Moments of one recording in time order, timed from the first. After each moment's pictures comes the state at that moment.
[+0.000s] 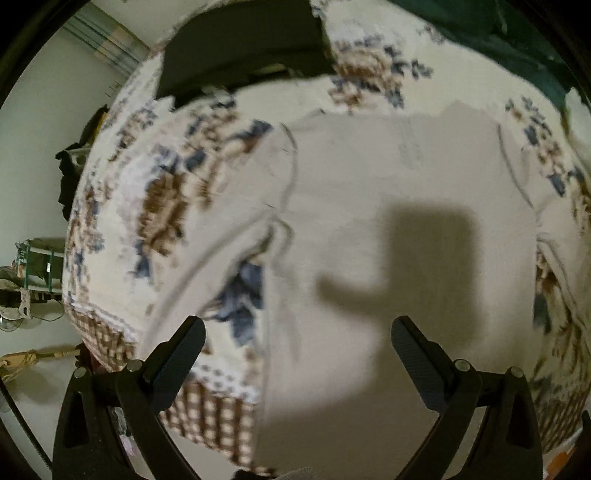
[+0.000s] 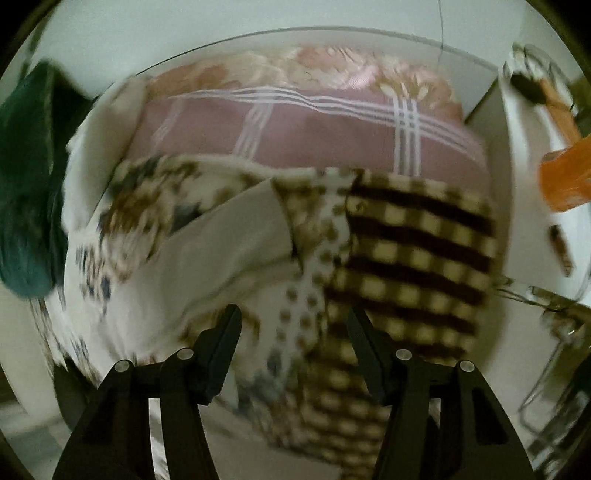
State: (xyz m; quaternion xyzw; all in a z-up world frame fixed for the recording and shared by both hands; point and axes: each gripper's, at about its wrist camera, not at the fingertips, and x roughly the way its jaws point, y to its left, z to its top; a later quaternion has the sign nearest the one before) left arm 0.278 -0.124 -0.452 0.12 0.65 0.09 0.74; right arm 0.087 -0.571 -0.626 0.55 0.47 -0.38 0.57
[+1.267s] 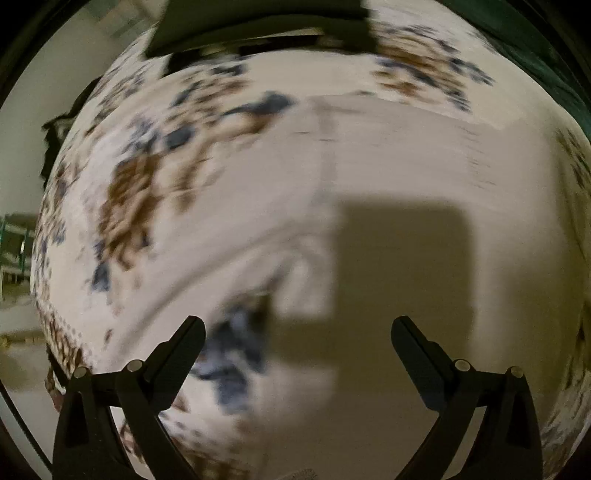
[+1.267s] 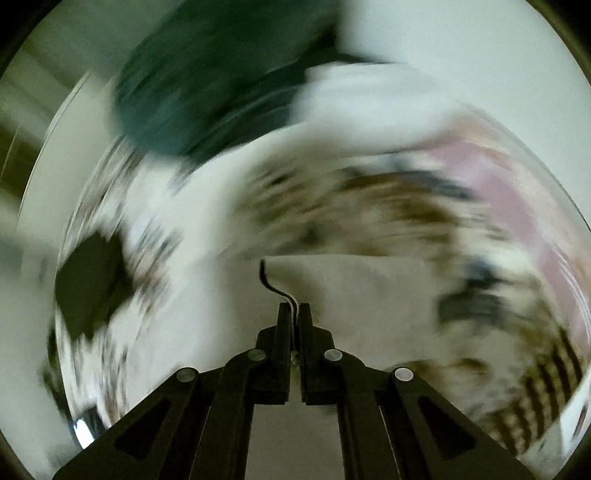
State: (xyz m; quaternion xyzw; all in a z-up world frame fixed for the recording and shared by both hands) left arm 0.324 -0.053 -0.511 0.05 0.65 0.10 0.75; right arm 0.352 -0.373 -0.523 0.29 0.51 -0.13 0.80
